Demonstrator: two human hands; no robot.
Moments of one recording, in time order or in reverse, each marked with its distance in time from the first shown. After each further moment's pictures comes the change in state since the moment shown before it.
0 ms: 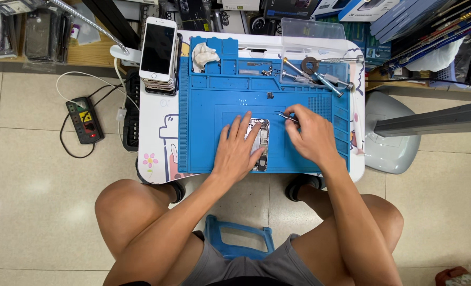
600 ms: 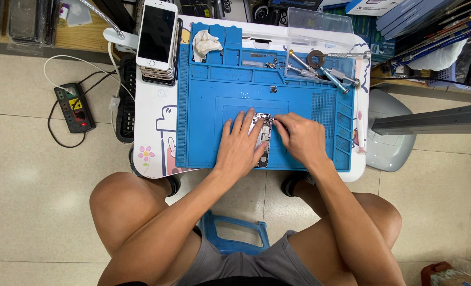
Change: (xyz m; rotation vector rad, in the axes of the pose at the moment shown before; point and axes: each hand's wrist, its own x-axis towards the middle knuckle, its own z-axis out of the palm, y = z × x) left_hand 0.003 0.003 0.009 -0.013 -0.085 -0.047; right_hand -0.004 -0.014 0.028 -0.197 0.063 -0.176
